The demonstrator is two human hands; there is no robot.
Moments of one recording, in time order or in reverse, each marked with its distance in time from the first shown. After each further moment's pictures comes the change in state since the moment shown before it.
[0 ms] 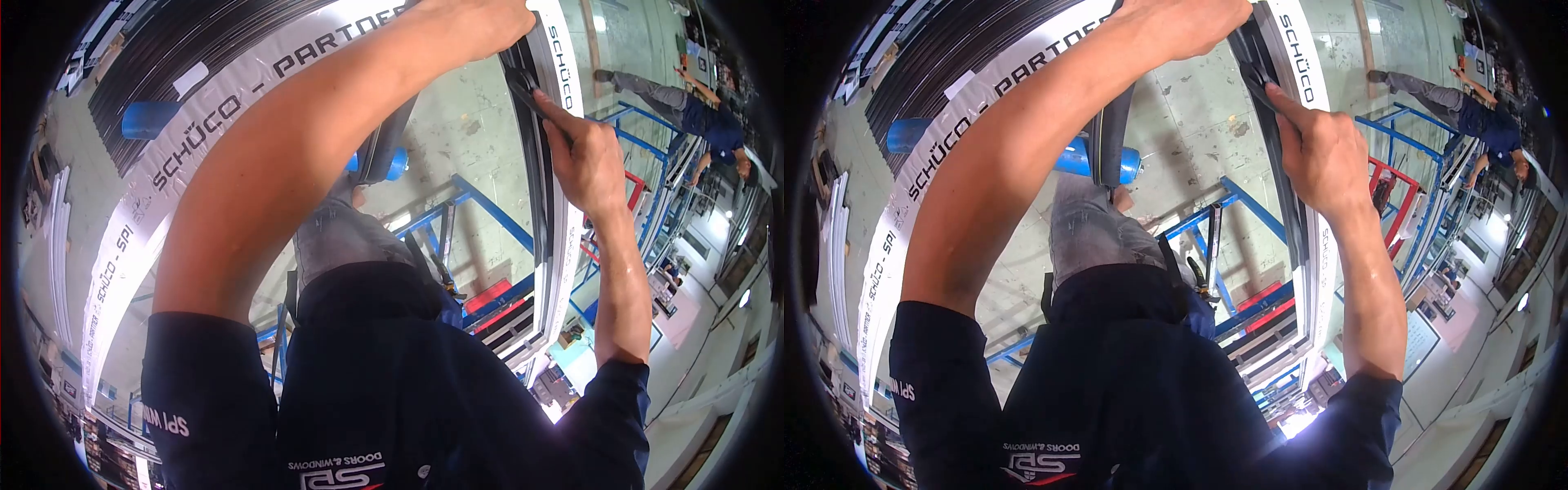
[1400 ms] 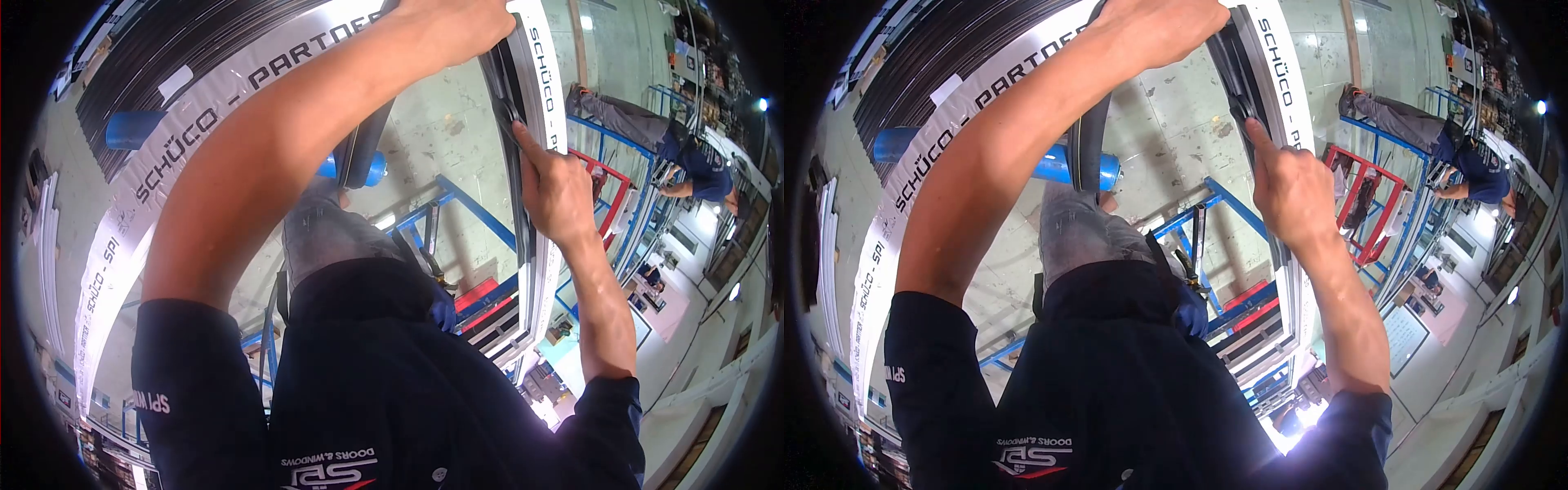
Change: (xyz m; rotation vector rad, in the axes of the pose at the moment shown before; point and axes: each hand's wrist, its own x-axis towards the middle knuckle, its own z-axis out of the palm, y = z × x) left_hand -0.009 -0.003 -0.006 0.020 0.087 0.017; right_hand -0.025 0.007 0.022 -0.036 0.024 -0.101
